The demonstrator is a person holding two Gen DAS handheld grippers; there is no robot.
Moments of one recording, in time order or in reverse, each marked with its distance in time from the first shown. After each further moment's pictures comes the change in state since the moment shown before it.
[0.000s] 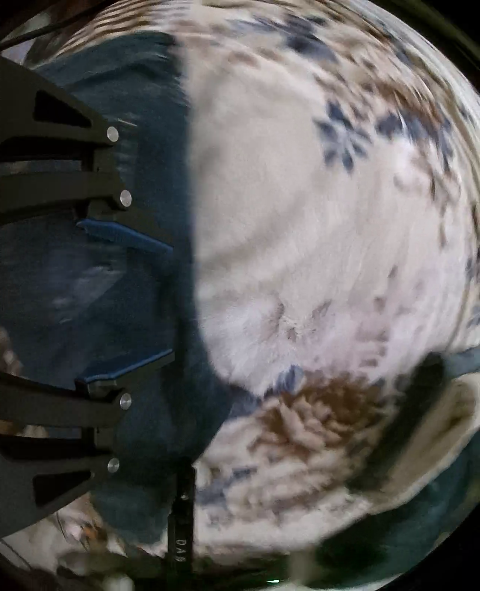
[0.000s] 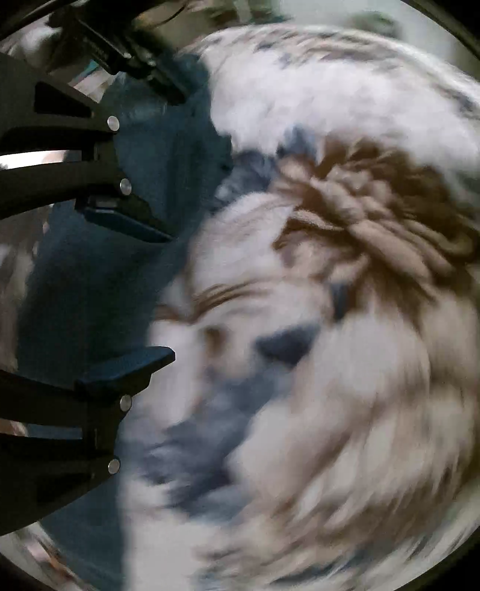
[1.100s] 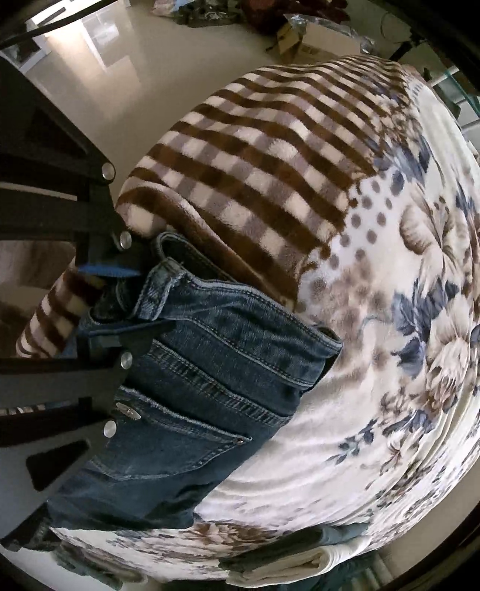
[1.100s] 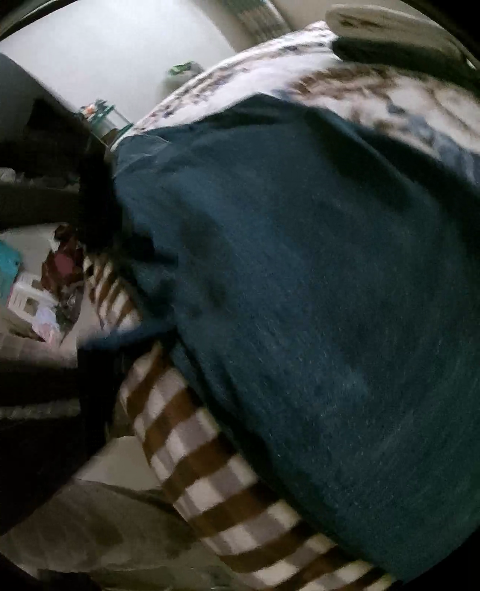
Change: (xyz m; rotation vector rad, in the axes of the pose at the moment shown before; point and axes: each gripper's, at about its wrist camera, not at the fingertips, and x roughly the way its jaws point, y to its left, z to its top) left arm -0.050 0.163 -0.123 -0.526 -0.112 0.150; right arm 0.091 -0.080 -0.187 0.760 0.012 0.436
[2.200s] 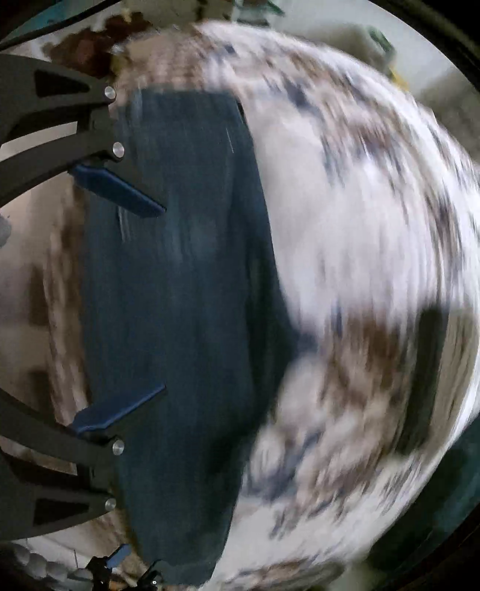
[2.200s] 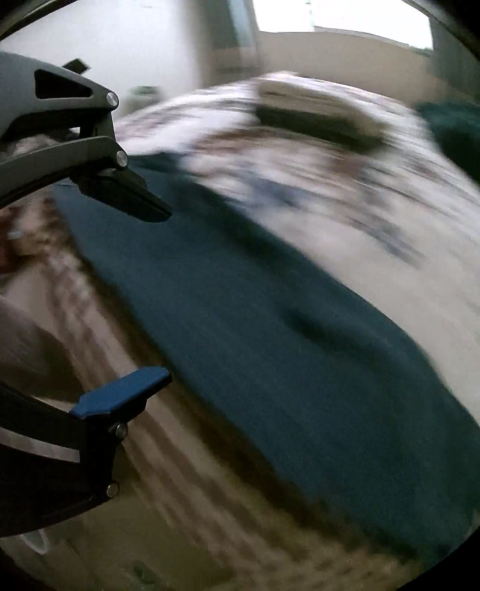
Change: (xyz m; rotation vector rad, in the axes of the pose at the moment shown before) left arm -0.026 -0.277 -0.108 0.695 -0.021 0.060; right arm -0.163 -0.085 0.039 -0.070 -0.447 0.136
